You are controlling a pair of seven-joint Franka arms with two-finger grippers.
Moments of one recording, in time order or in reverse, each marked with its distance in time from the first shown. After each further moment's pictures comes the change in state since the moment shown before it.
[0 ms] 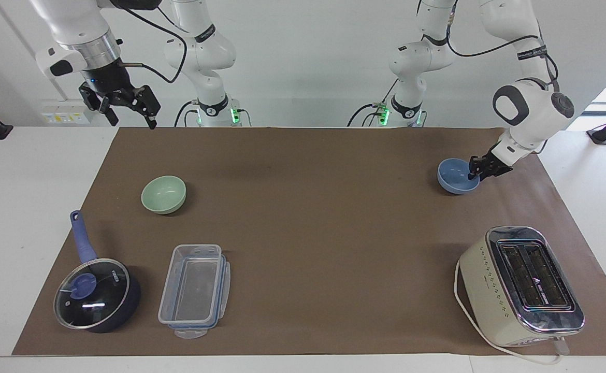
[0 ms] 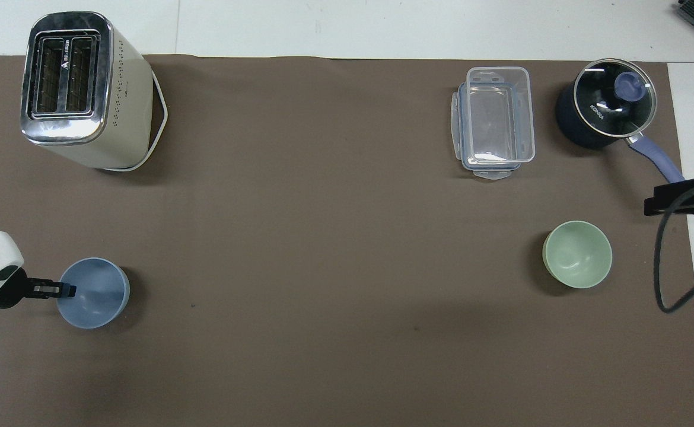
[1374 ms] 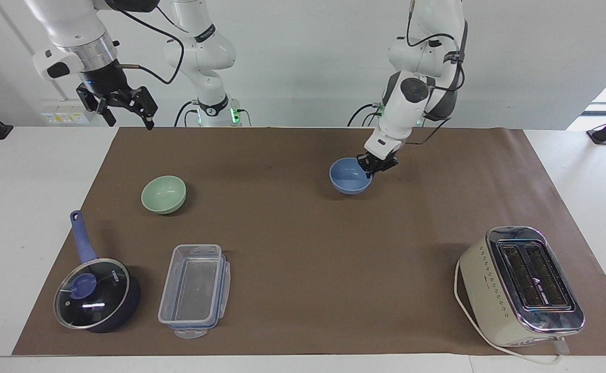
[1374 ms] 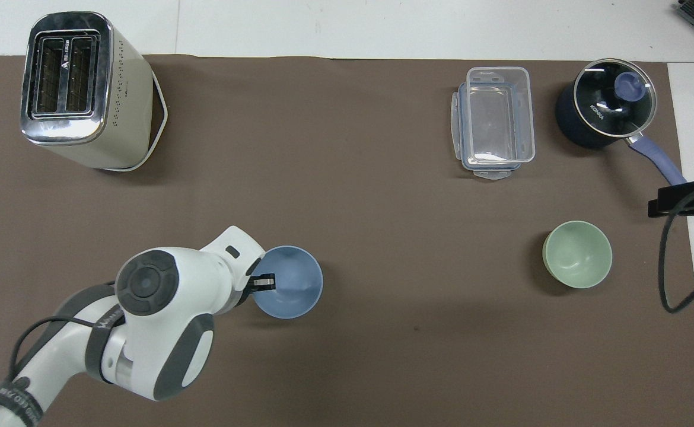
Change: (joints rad) left arm -0.801 0.005 -0.057 0.049 -0.018 0.138 -1.001; right arm -0.014 0.000 -0.001 -0.008 0.000 0.000 -0.014
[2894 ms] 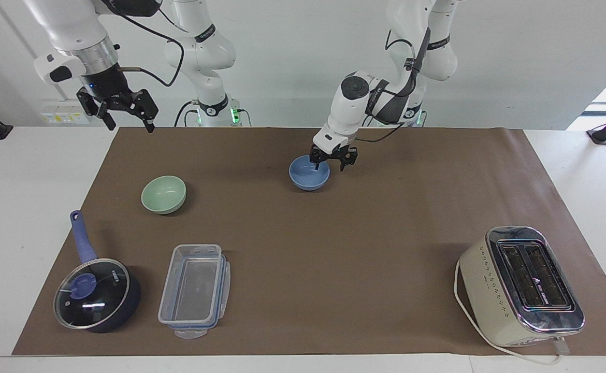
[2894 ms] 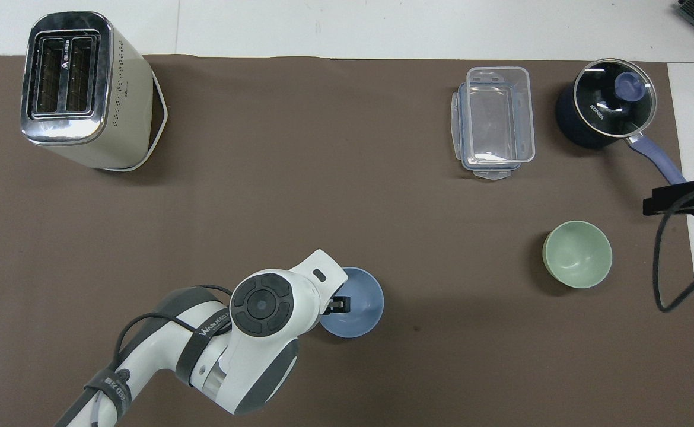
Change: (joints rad) left arm -0.194 0.096 0.023 0.106 0.005 -0.046 -0.059; right arm -0.003 -0.003 0.000 -0.053 0.000 0.074 -0.067
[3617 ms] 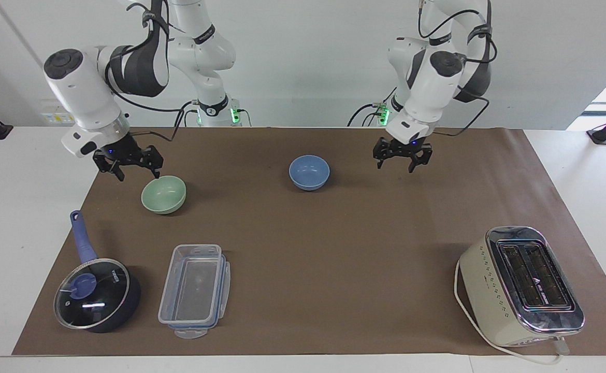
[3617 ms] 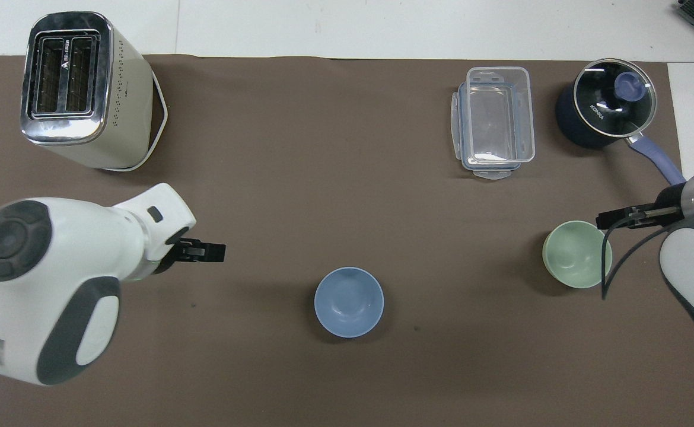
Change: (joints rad) left arm 0.399 -0.198 0.024 0.099 0.098 -0.229 0.438; right arm -0.106 0.084 -0.002 -0.383 0.001 0.429 -0.302
